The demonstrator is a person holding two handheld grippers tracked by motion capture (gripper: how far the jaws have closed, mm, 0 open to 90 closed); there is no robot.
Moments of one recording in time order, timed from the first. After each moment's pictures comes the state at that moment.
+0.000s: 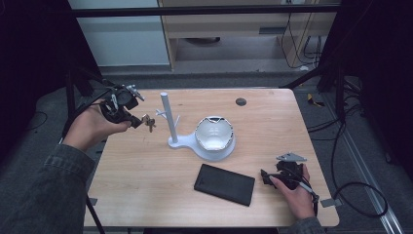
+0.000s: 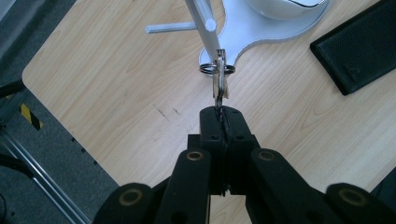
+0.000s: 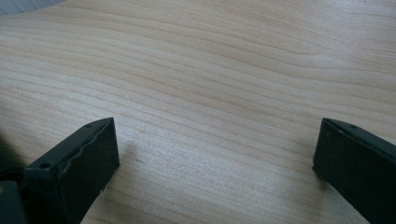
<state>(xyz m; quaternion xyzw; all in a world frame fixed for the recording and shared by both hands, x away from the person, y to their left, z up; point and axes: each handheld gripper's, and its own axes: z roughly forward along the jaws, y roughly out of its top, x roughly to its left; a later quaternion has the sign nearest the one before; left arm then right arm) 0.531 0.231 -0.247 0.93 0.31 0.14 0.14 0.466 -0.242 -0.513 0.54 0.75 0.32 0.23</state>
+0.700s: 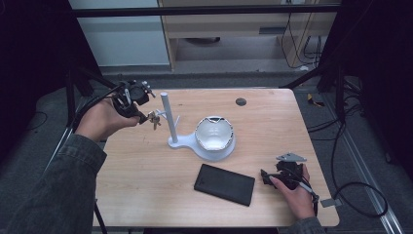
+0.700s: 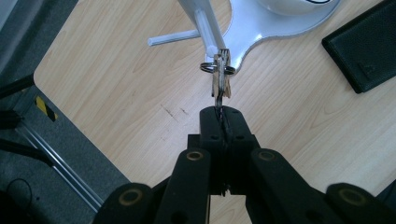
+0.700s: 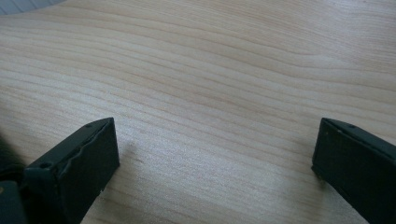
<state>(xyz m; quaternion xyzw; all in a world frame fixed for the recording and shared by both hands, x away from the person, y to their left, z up) 0.545 0.207 -0.246 0.94 0.30 0.15 0.10 0.465 -0.241 -0.513 0.54 0.75 0.32 0.23</state>
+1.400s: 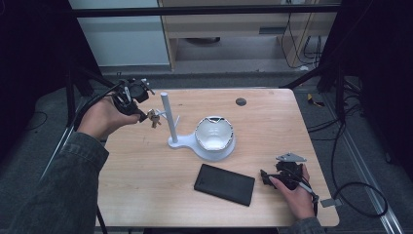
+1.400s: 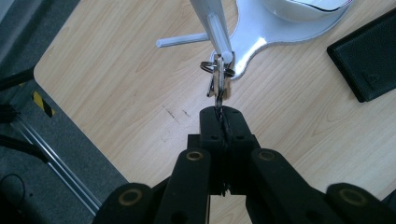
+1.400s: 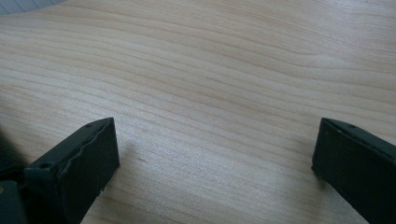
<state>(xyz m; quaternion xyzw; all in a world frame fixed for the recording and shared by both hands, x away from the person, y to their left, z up) 0.552 0.209 -0.246 0.93 0.32 0.15 0.10 0.465 -0.241 -0.513 0.54 0.75 0.32 0.23</state>
